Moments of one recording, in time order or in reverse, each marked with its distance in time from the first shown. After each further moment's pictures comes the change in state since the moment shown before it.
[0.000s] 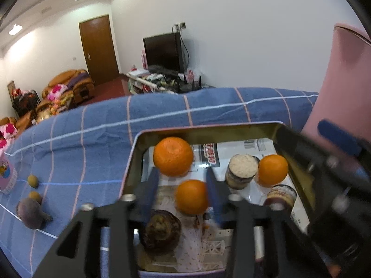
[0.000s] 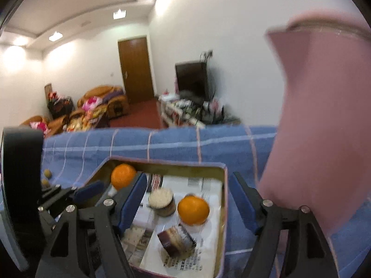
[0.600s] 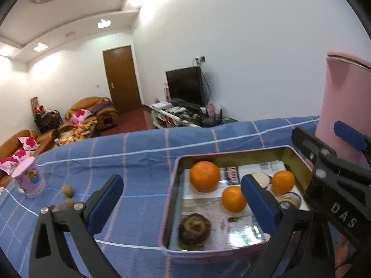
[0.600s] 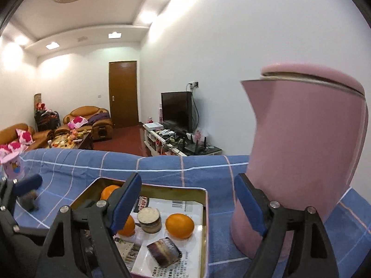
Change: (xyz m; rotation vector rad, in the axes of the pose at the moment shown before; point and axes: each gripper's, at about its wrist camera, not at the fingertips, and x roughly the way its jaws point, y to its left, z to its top) left arm -0.049 0.023 -0.016 -0.020 -0.226 0.141; right arm -0.026 0.008 -0.008 -0.057 -0.170 -0.102
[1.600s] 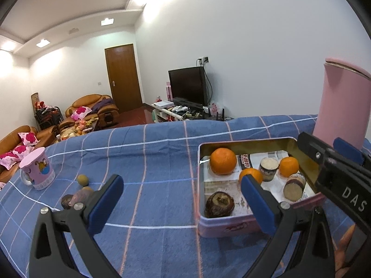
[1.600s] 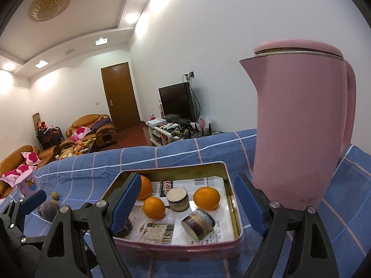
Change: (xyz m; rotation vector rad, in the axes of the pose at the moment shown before) left arm -0.022 0.042 -0.019 -0.027 0.017 -0.029; right arm -0.027 0.018 -0.014 0.175 0.061 0.022
